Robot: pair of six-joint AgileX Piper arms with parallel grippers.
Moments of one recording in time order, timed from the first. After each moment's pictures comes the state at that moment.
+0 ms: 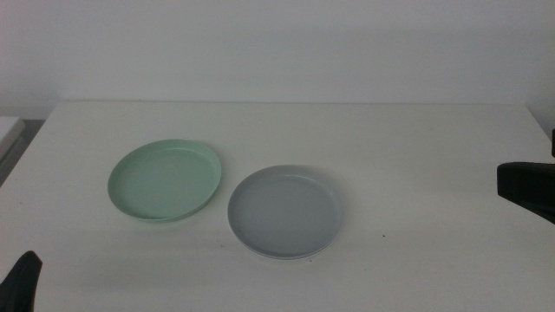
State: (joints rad) left arm -0.08 0.00 0.00 0.13 0.15 -0.20; right arm 0.37 0.71 -0.91 0.43 0.82 -0.33
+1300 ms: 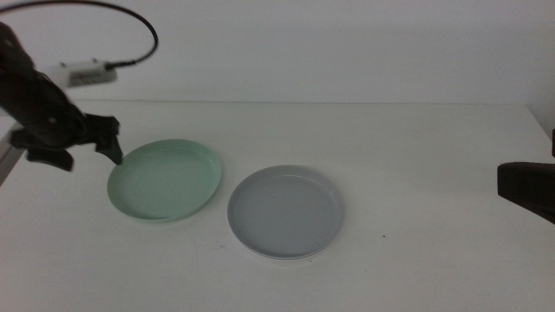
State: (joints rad) left arm 0.12 1.93 -1.46 -0.24 0.94 0.19; right arm 0.37 0.71 -0.91 0.43 0.82 -0.33
